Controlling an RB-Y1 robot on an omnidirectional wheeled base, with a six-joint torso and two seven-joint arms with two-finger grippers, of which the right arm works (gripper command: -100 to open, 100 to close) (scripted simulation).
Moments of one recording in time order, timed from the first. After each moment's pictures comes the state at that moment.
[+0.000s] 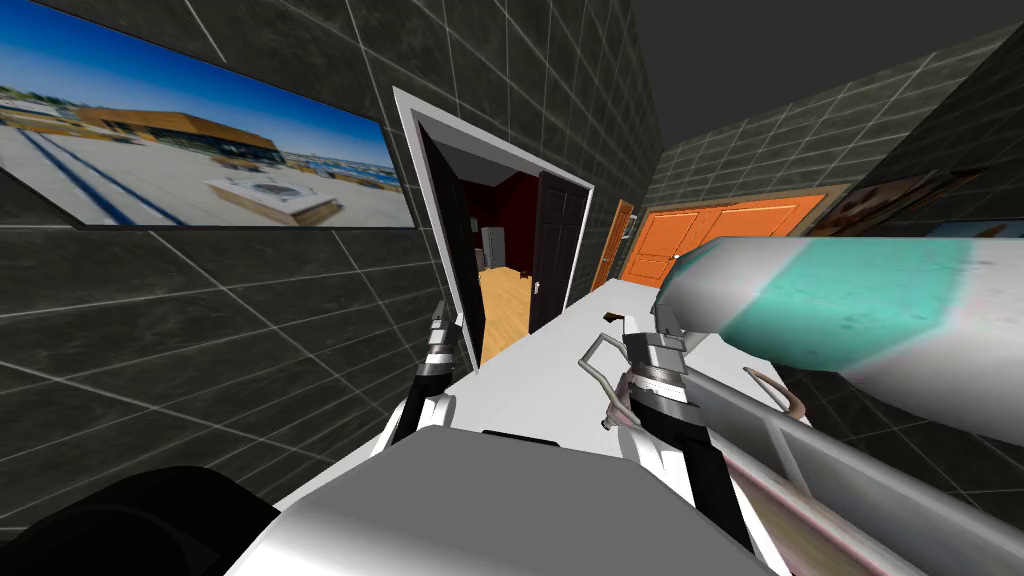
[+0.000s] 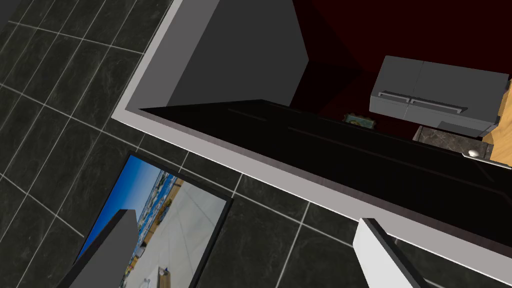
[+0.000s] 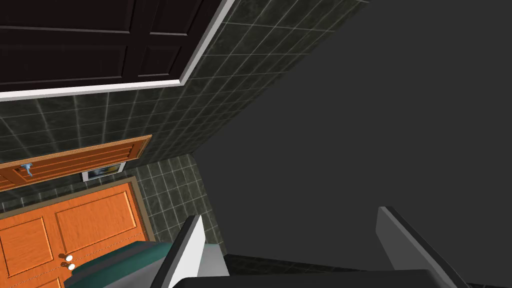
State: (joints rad) arm 0.52 0.03 -0.03 -2.36 -0.01 -0.40 0.07
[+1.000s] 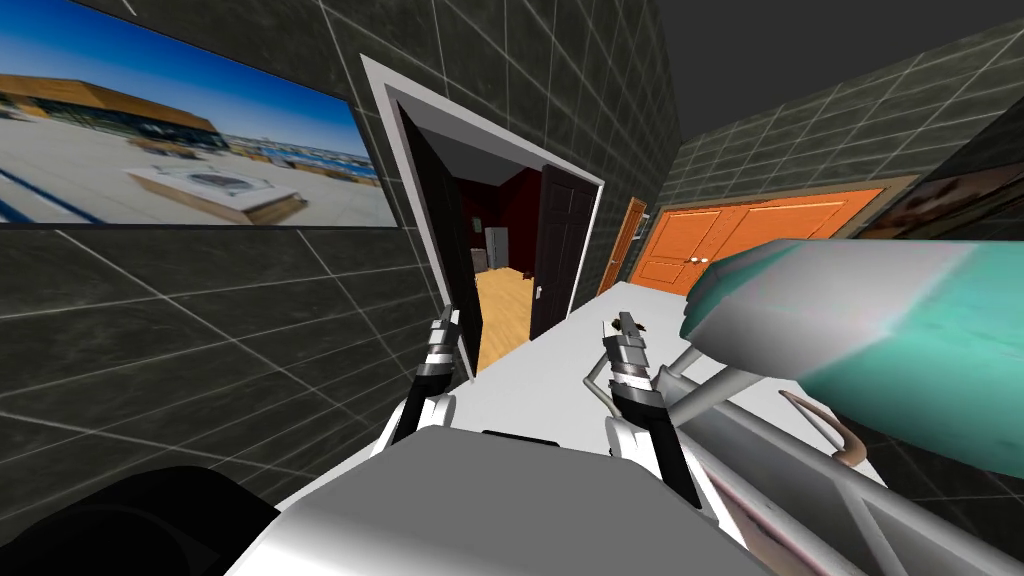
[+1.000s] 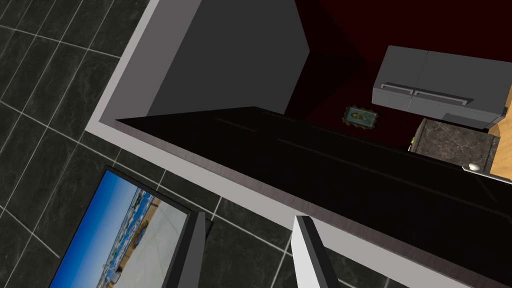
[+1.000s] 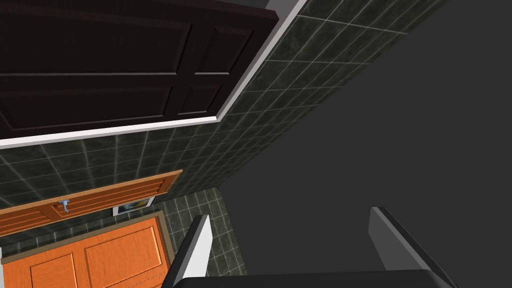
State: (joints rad) arm 0.44 -0.03 -0.01 -2.16 0.02 -0.46 0.03
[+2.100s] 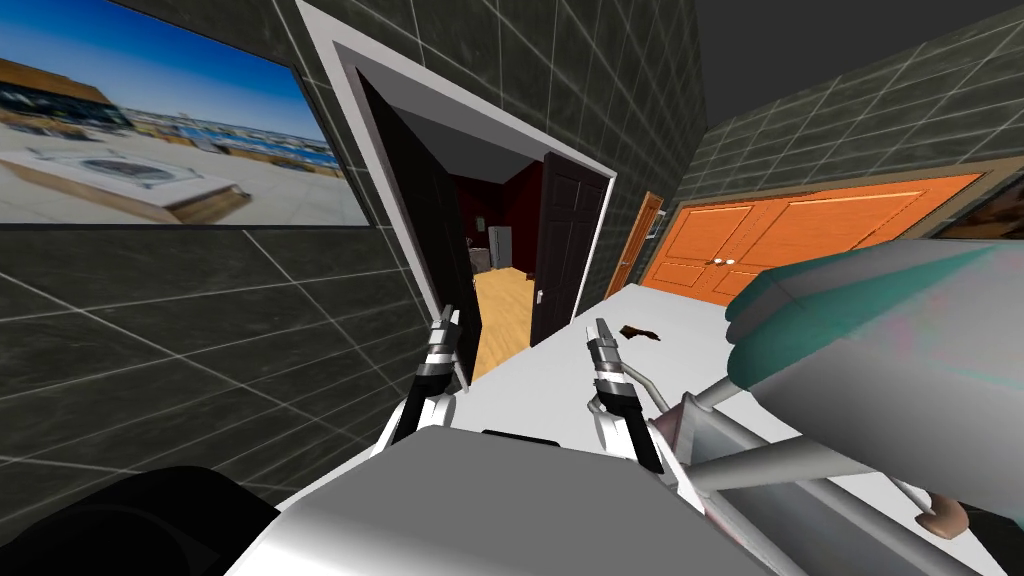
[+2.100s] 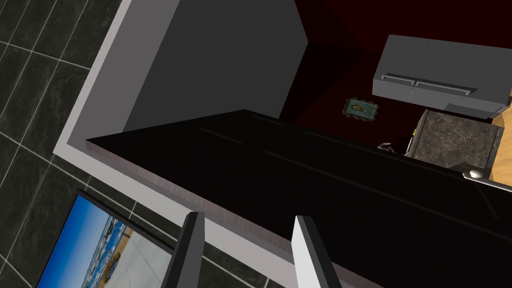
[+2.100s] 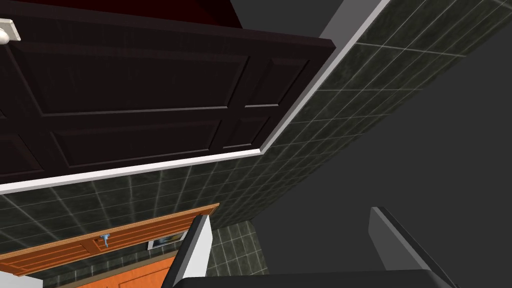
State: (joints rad) arm 0.34 -0.07 0.01 -1.92 0.07 -0.51 -0.01
